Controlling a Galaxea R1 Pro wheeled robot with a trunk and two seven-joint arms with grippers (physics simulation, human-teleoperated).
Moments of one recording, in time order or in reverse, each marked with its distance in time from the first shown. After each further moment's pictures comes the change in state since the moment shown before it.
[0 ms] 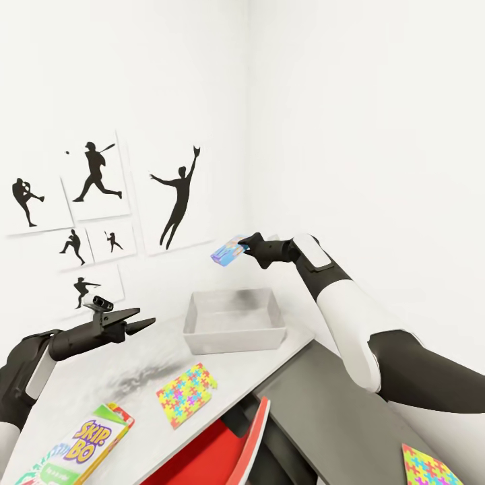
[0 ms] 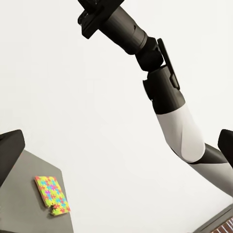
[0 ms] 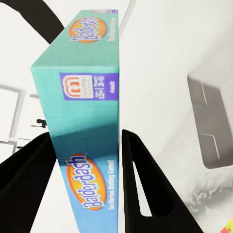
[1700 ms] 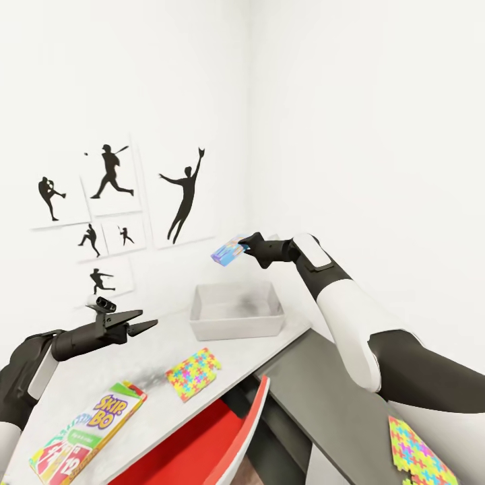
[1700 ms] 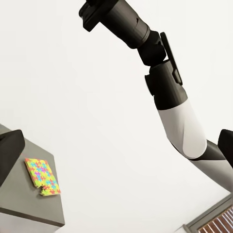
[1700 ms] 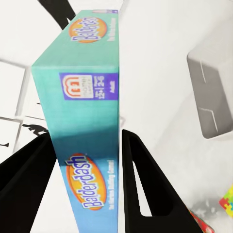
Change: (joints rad) left arm 0.000 0.000 -0.020 0.000 -0.003 0.000 0.000; right arm -0.002 0.000 0.000 0.000 0.001 -0.002 -0.002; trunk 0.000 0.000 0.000
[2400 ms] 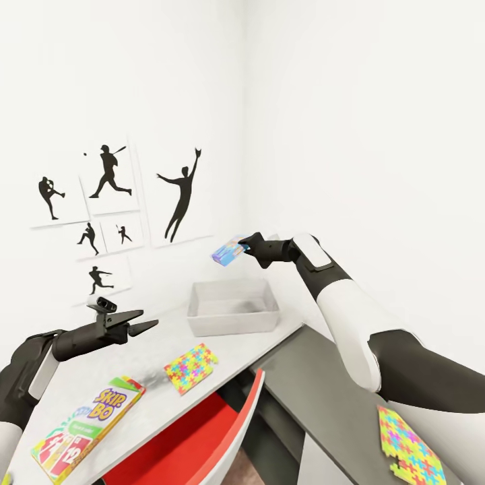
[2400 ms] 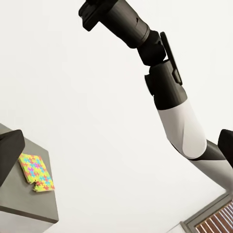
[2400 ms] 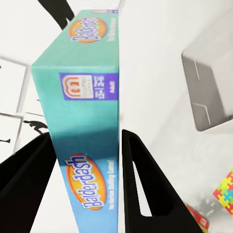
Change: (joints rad) left arm 0.000 -0.003 0.000 0.000 -0.001 0.000 0.000; right arm 0.000 0.000 0.000 0.000 -0.001 -0.001 -0.001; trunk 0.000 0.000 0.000
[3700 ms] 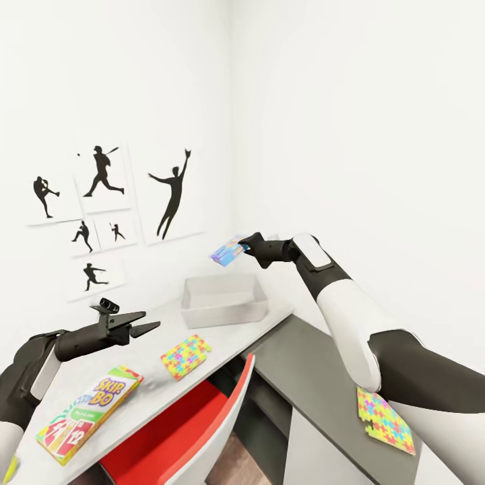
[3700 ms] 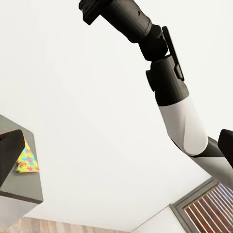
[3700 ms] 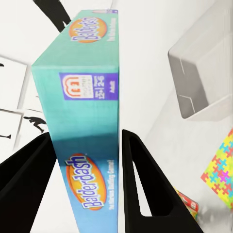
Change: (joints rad) left arm 0.000 0.000 -0.020 0.000 0.000 -0.001 0.000; right arm 0.000 0.000 0.001 0.000 0.002 0.000 -0.001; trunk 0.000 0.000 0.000
